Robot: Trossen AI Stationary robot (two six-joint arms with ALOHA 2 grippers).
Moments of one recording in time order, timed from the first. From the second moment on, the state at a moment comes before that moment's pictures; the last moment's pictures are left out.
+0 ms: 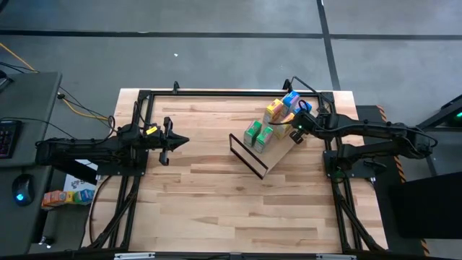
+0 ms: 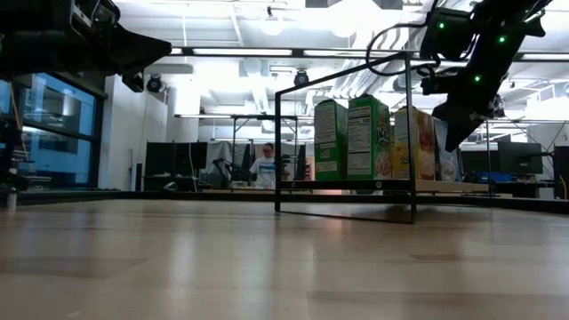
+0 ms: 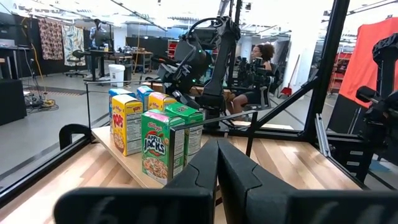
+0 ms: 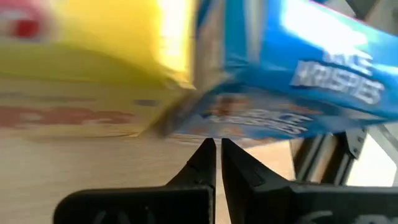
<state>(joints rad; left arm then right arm) 0.18 0.45 0.09 0.46 0.12 -0.08 -0.34 1.03 0.67 -0.81 0.56 0.31</state>
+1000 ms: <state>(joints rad) 0.18 0.45 0.09 0.46 0.12 -0.08 -0.46 1.03 0.67 -0.80 0.68 0.34</state>
